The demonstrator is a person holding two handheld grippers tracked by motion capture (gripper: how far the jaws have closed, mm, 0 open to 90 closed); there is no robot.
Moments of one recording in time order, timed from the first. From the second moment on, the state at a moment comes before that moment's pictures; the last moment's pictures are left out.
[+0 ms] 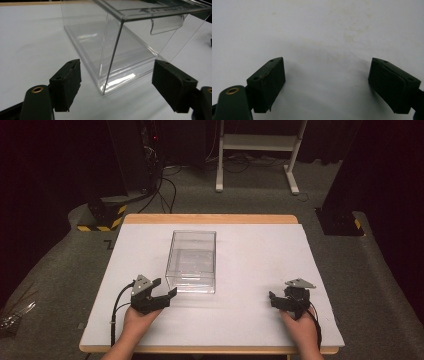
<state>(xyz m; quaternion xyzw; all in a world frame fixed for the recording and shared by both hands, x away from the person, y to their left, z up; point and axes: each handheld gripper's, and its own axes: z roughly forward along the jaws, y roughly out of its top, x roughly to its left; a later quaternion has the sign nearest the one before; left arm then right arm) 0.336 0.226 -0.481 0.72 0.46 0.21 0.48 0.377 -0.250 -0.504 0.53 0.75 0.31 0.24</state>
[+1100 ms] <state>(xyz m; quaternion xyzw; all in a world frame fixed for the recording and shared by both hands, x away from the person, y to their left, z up) 0.327 0.309 -0.508 0.75 0.53 0.24 0.32 0.377 -0.250 -0.504 0.53 0.75 0.31 0.24</state>
